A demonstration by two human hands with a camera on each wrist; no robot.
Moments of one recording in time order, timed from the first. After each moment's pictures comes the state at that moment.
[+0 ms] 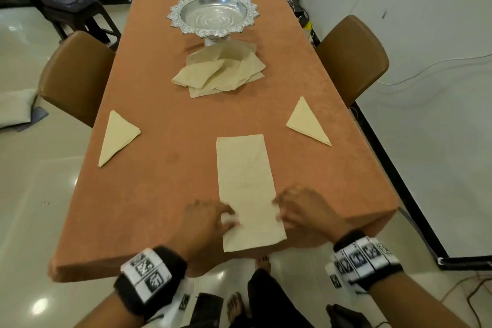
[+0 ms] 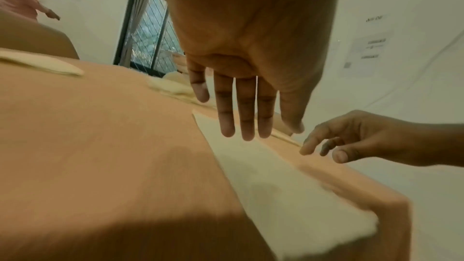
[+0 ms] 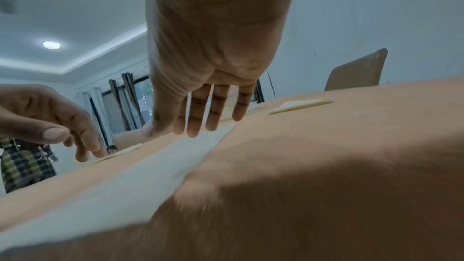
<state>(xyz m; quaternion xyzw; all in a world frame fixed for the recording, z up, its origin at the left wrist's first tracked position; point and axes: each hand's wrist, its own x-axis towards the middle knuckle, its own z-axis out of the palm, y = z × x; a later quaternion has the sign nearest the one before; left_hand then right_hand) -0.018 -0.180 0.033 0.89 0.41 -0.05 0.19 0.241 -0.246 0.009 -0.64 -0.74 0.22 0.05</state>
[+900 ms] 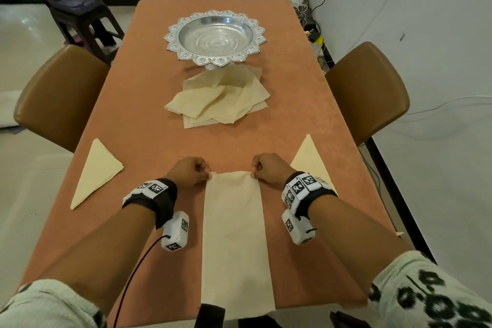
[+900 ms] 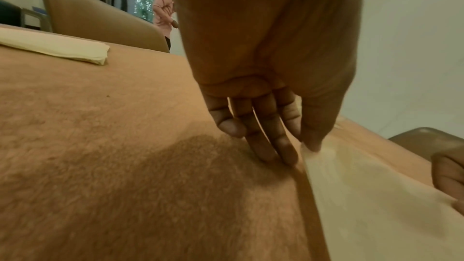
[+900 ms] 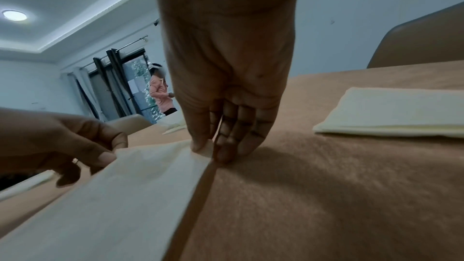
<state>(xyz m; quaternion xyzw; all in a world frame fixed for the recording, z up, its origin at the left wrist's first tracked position) 0.040 0.060 -0.005 0.71 0.55 0.03 0.43 0.282 -0.001 -0.003 -0.68 -0.63 0.36 0.08</state>
